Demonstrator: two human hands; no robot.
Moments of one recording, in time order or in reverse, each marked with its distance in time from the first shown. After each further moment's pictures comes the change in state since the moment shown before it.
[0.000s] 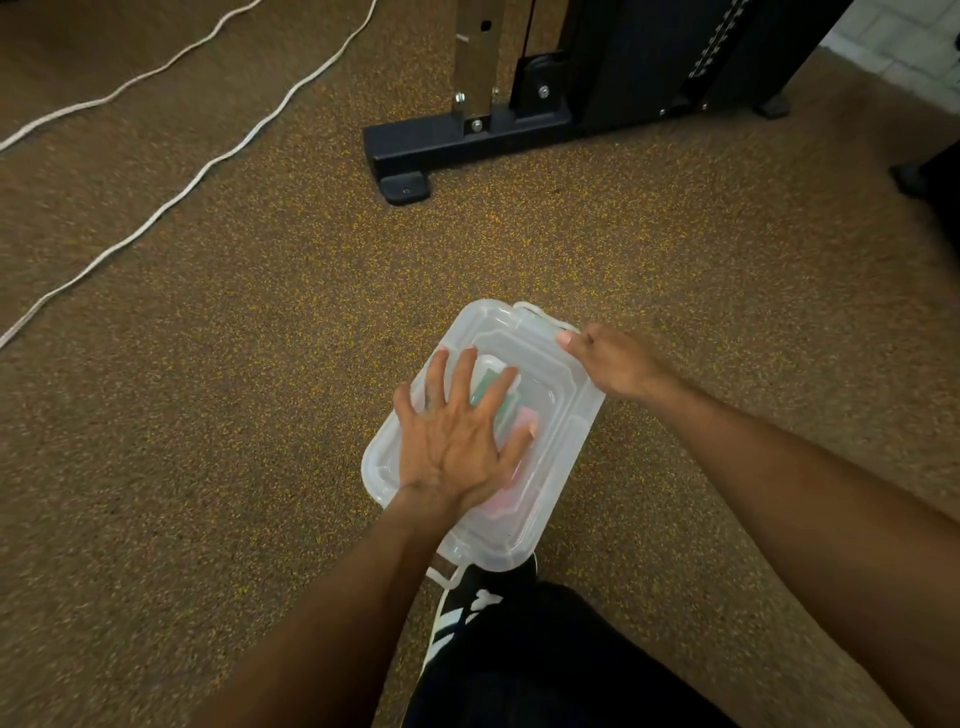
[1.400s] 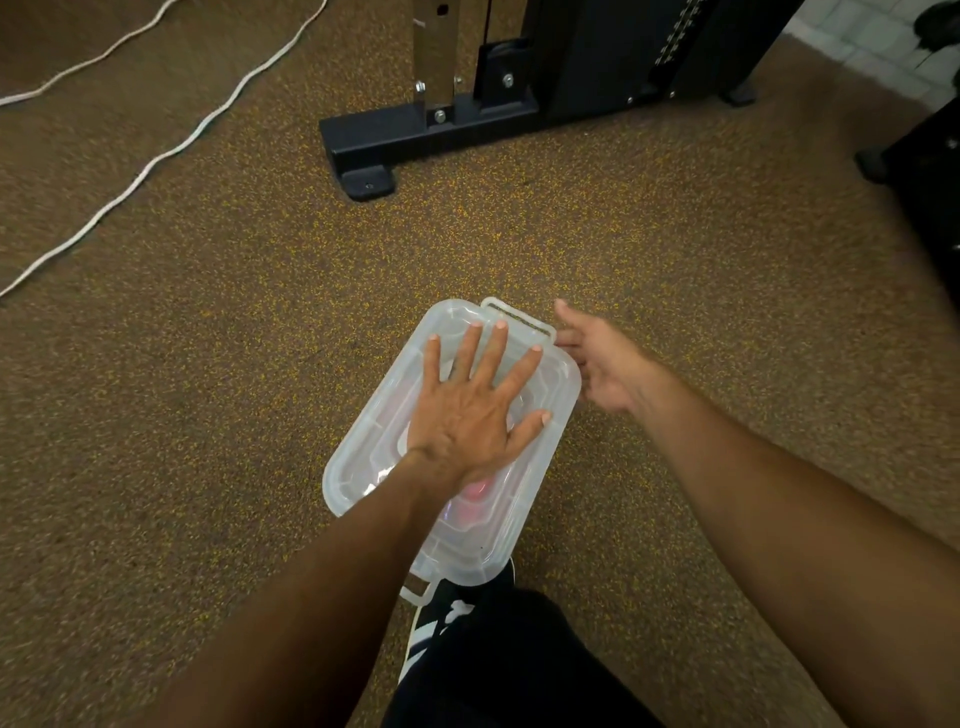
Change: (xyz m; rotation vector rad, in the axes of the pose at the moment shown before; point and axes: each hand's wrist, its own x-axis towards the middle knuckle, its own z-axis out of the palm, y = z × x) left_hand 0.046 0.022 0.023 0.088 -0.028 0.277; right_hand 0.004 0.007 -0.002 1.000 -0.219 0.299
